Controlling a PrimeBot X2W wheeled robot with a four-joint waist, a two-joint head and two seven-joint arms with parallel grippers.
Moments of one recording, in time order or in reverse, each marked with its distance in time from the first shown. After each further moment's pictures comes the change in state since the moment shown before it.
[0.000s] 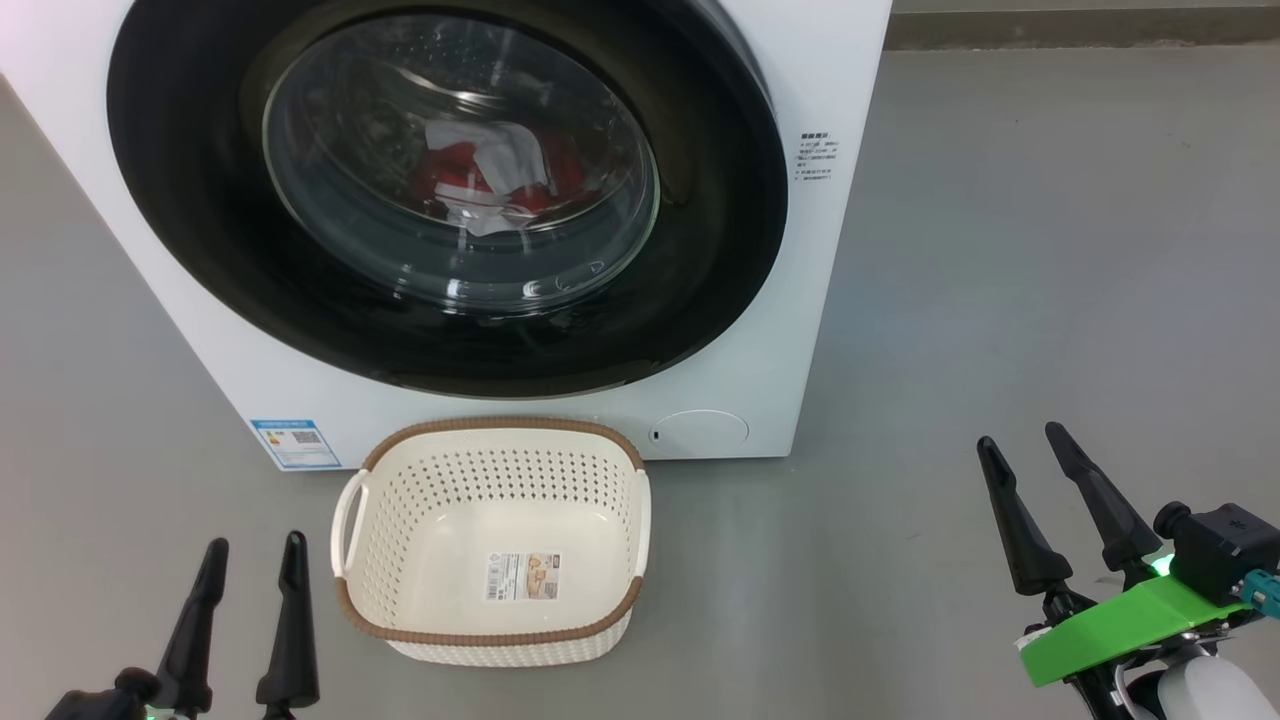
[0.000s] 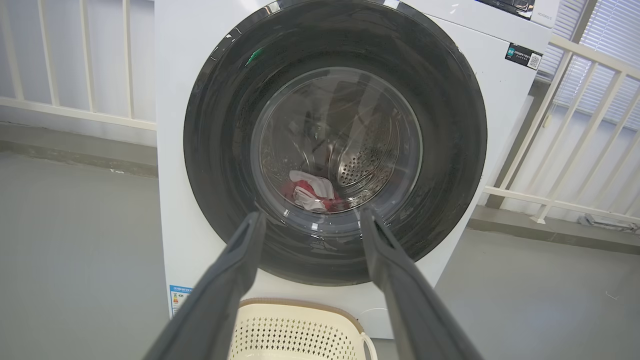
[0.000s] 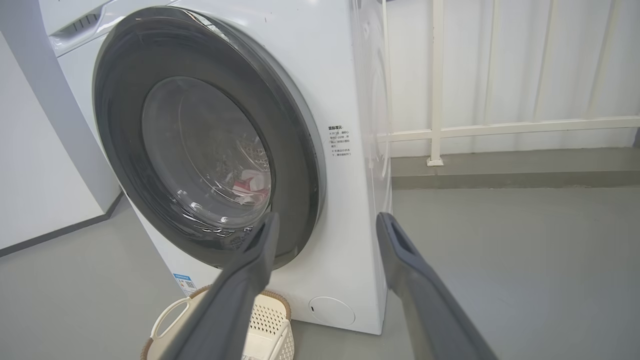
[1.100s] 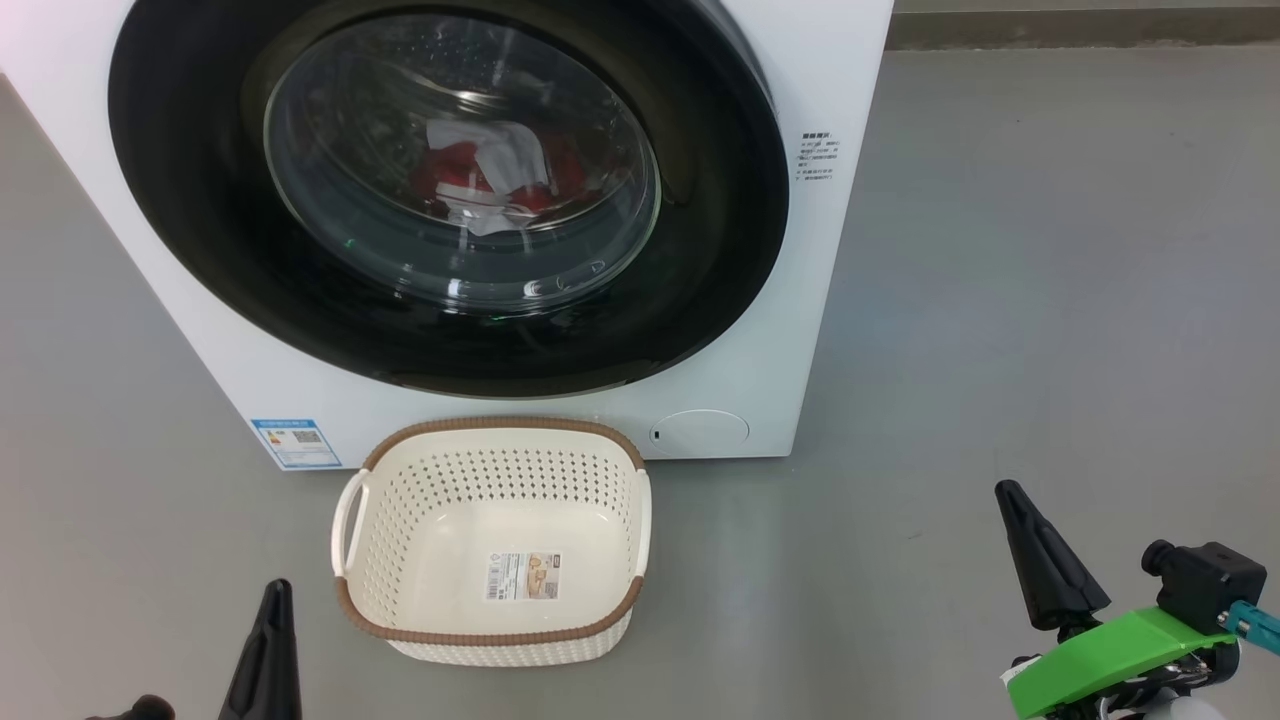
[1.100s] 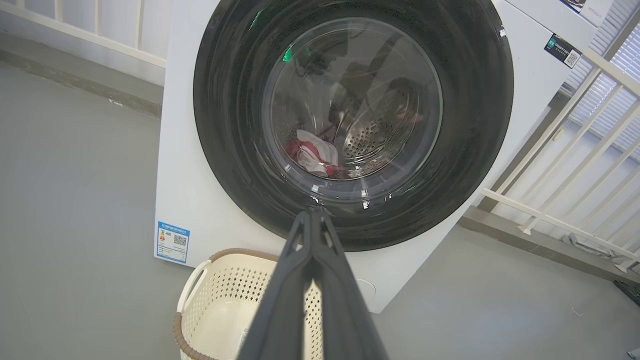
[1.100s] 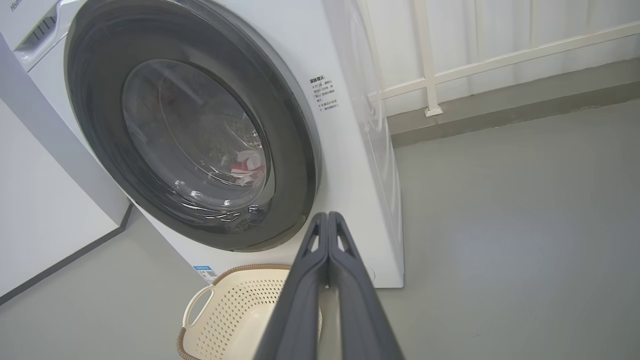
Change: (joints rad) left arm 0.023 -0.030 -0.013 0.074 -0.136 0.000 0.034; right arm 0.040 0.048 -0.007 0.060 0.117 0.000 0.036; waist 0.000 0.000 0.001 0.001
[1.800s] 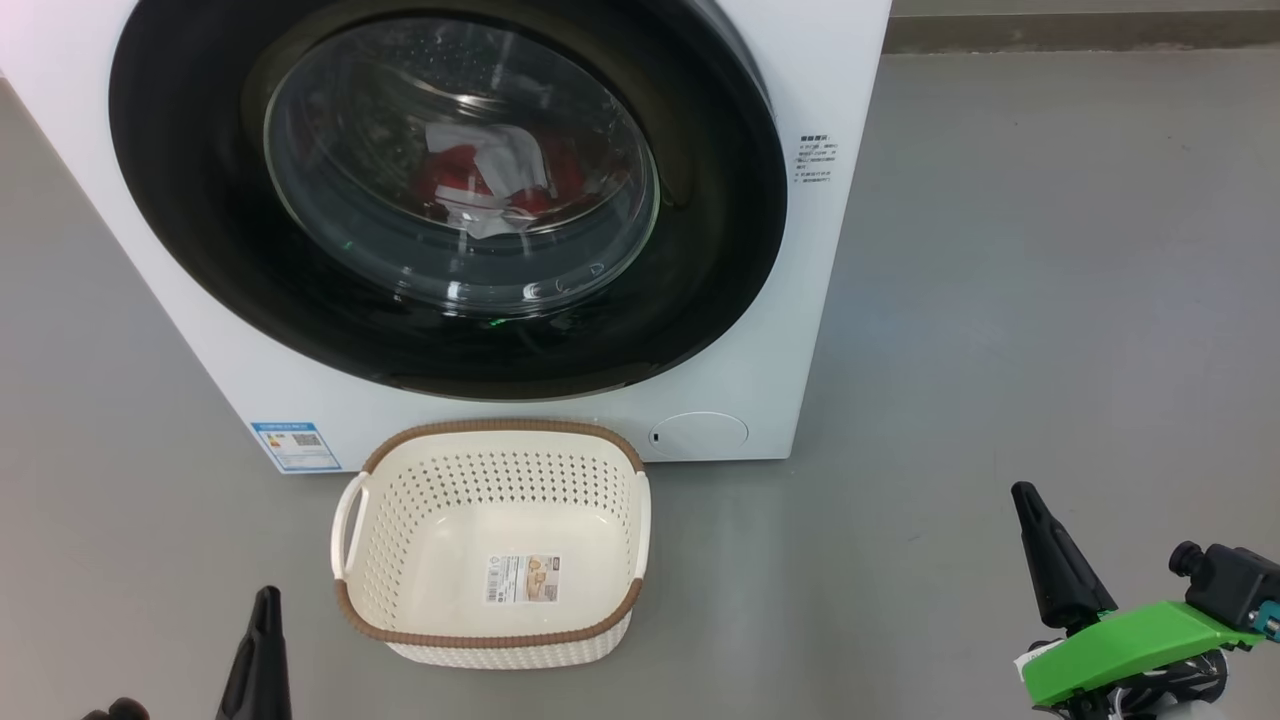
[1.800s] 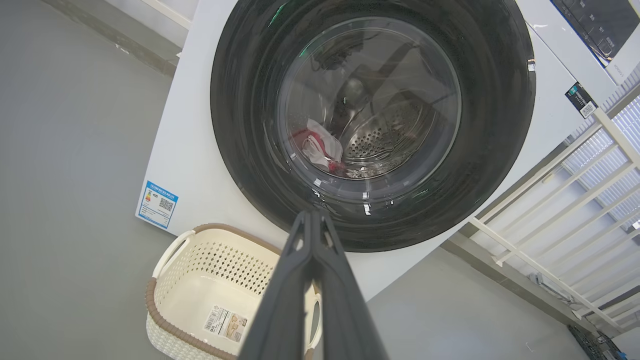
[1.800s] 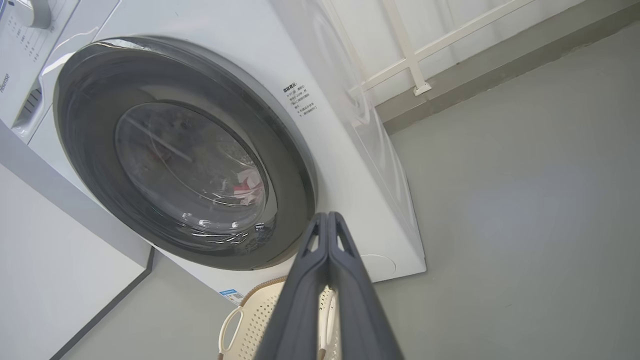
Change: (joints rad) left arm -0.016 0.000 0.007 0.033 -0.200 0.000 0.050; right arm 0.000 0.028 -0.039 0.009 0.186 0.000 0.054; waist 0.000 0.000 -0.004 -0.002
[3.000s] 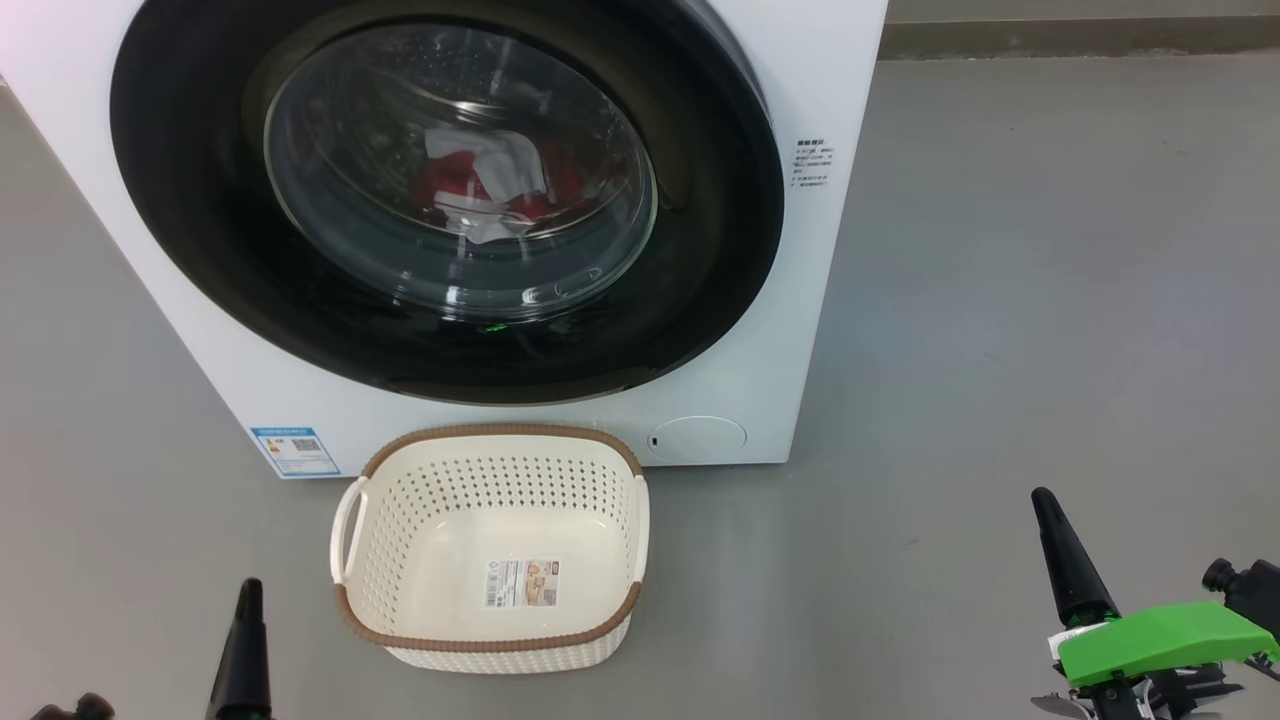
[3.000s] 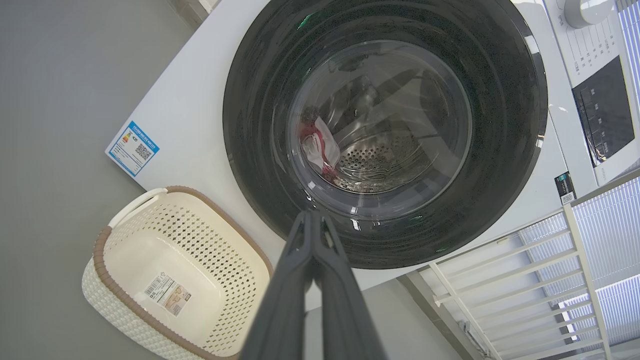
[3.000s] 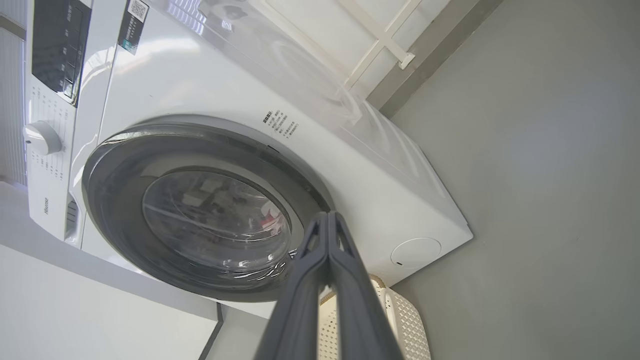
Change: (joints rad) left arm -0.050 -0.001 0.029 0.056 -0.346 0.000 0.098; right arm 0.000 0.052 -0.076 0.011 0.325 0.000 0.105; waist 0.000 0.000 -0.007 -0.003
